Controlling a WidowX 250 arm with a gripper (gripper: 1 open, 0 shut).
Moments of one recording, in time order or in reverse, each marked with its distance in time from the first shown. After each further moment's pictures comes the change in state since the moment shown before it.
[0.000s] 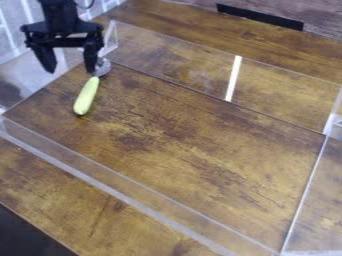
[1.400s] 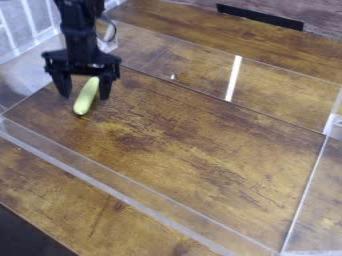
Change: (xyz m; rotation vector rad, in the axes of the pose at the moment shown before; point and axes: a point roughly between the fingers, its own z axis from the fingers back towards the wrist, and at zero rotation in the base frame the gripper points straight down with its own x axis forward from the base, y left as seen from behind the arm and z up) arm -0.017 -0.006 -0.047 0.072 0.046 -0.032
